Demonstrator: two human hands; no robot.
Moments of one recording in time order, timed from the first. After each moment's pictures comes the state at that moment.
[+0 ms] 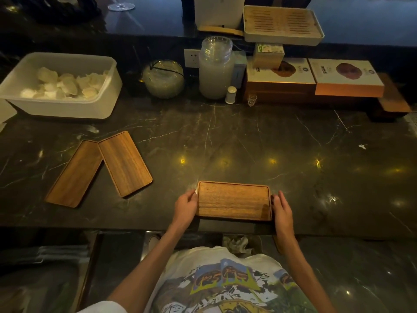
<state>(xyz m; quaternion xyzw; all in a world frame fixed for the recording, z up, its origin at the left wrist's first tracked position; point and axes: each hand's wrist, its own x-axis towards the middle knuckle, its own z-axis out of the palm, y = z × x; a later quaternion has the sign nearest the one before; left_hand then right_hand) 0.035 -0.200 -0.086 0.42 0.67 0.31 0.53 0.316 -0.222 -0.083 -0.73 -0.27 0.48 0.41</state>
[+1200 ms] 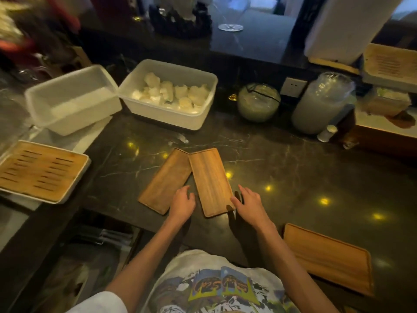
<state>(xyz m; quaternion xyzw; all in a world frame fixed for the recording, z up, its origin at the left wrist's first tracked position) -0.243 -0.156 -0.045 0.40 0.81 0.23 0.37 -0.028 -0.091 -0.065 -0.60 -0.72 0.36 0.02</state>
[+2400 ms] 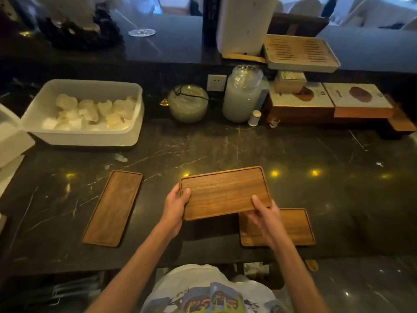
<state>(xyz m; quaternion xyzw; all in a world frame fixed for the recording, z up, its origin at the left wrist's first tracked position) -0.137 -0.119 0.000 0.28 0.57 0.41 0.65 0.121 -0.157 -0.006 -0.57 -0.14 0.63 0.50</state>
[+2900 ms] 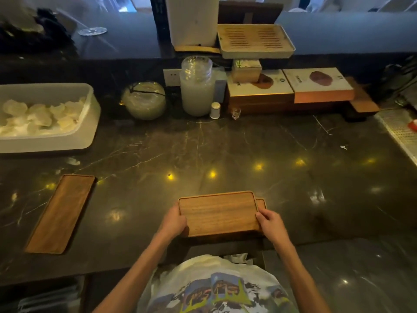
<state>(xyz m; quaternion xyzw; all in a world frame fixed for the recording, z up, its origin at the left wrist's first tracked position) 0.000 -0.151 -0.040 0.51 0.67 0.15 0.52 0.281 -0.200 -0.047 -0.78 -0.36 0.45 0.26</state>
